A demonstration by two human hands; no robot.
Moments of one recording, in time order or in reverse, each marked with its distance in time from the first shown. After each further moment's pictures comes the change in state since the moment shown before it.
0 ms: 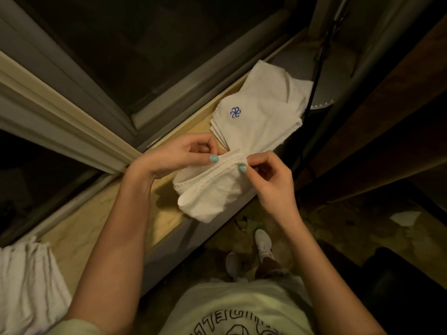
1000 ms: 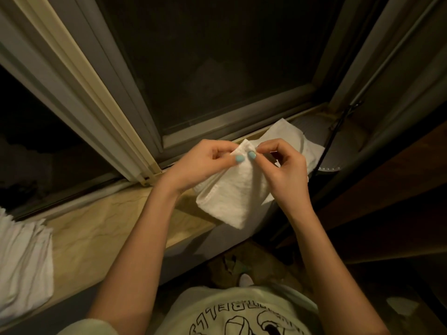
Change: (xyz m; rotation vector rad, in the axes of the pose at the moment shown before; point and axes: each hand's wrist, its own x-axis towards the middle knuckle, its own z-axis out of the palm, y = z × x) left_hand -0.011 0.055 0.017 -0.023 0.484 0.146; right_hand 0.075 -0.075 -0.003 -0.147 -0.194 -0.286
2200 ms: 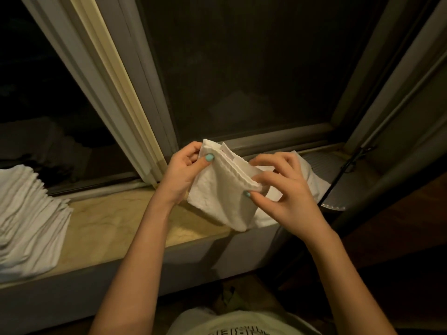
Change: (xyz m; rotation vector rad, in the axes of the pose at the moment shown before) left_hand -0.018 -0.017 0.010 -0.420 0.576 0.079; right_hand 0.015 -0.006 -0.047 -0.364 -0.410 -0.576
